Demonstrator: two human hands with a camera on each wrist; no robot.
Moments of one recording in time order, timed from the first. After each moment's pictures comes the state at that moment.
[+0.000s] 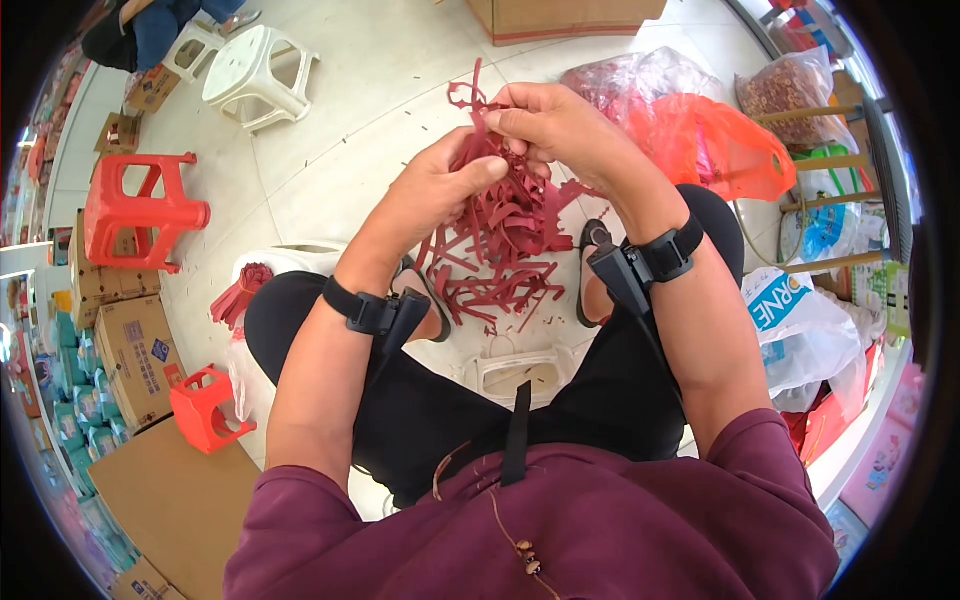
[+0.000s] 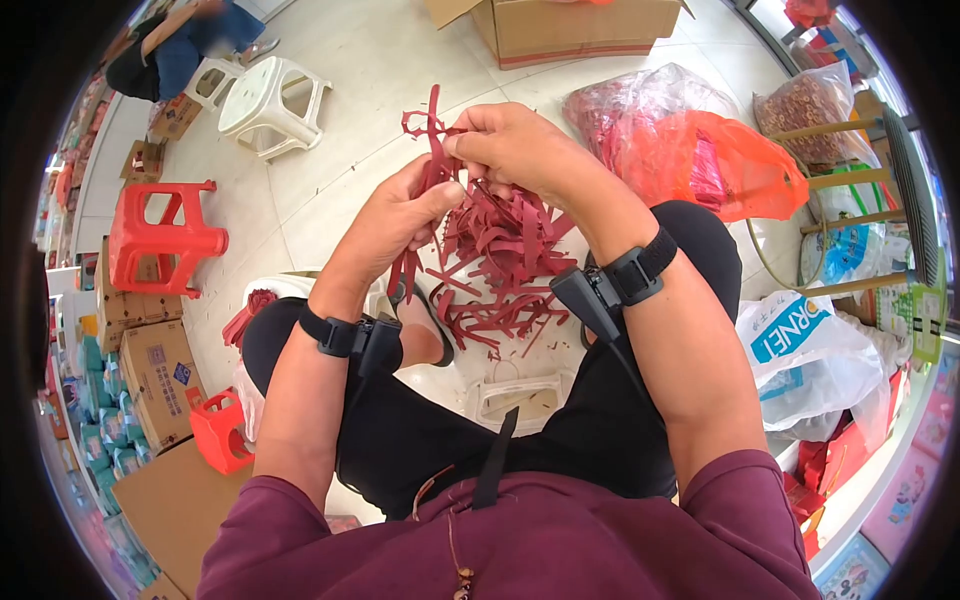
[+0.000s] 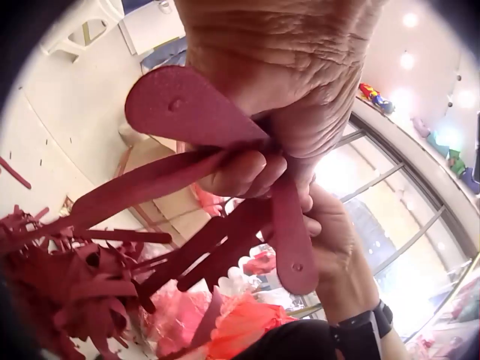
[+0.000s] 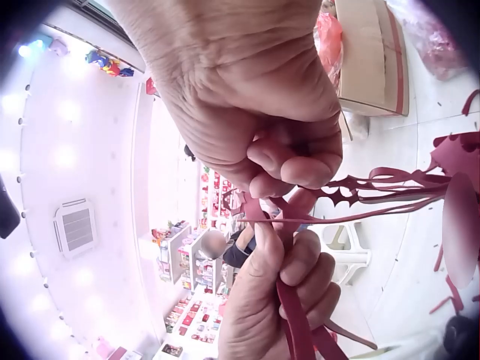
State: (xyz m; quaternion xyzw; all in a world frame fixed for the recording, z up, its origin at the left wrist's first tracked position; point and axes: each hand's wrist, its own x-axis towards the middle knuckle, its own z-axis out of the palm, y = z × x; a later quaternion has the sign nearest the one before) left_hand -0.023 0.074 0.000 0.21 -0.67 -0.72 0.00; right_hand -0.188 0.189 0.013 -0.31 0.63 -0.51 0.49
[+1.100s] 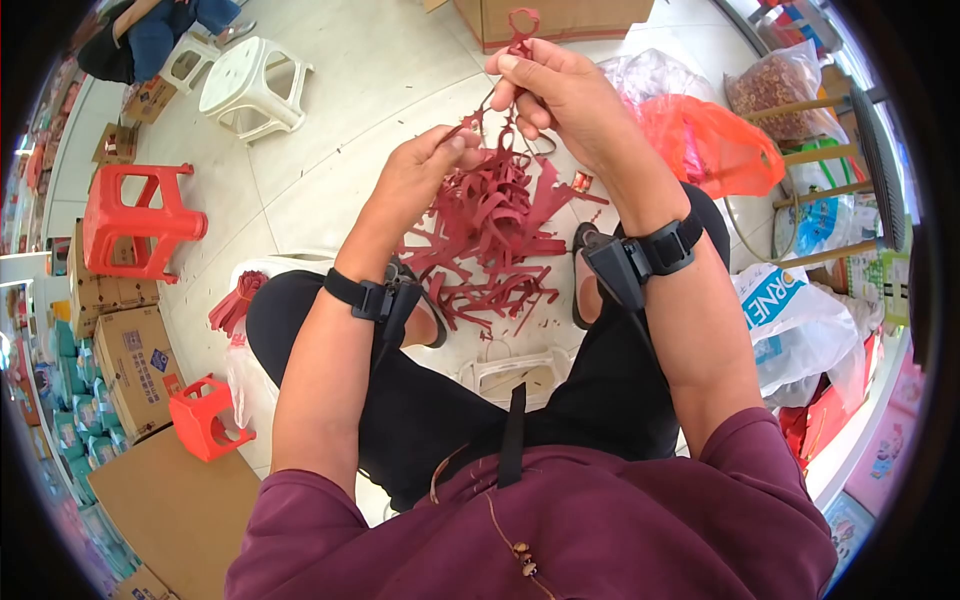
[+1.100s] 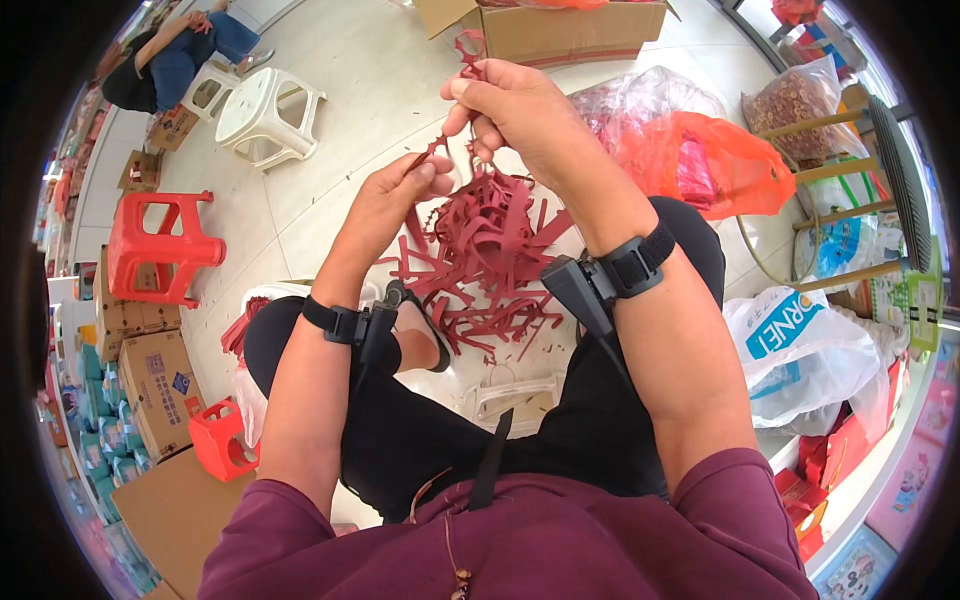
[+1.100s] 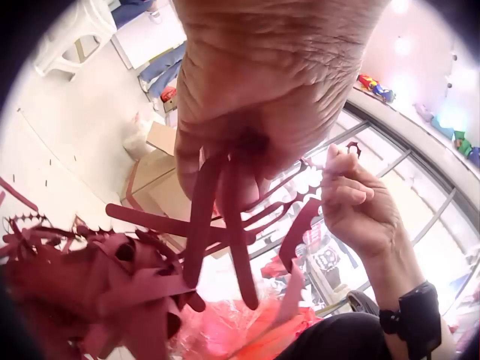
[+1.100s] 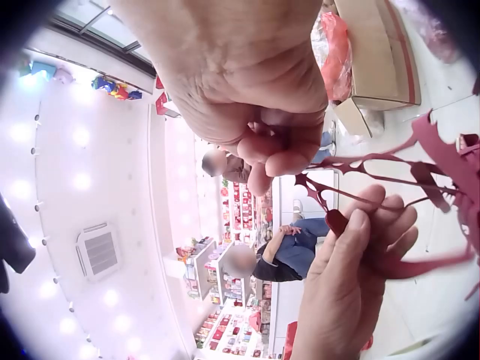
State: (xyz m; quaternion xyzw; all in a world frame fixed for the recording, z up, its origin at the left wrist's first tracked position) left_hand -0.036 0.059 -0.031 0.21 -0.70 -0.67 0.09; right_hand -0.201 0.190 0.029 -0.31 0.55 -0.67 0.40
